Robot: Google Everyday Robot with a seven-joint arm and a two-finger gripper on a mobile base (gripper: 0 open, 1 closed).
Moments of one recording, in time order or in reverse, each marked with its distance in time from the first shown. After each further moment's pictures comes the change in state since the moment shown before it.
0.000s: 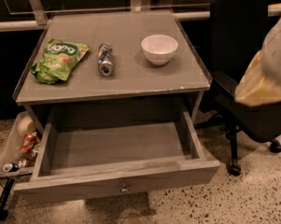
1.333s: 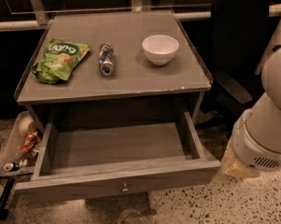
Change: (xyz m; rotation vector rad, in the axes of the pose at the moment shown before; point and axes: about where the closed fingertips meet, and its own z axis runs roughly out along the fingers) arm 0.040 0.110 0.112 -0.196 0.119 0.038
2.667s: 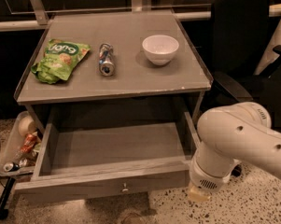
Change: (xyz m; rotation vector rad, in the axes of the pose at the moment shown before) arm -0.030 0.024 0.156 -0.216 0.011 0.076
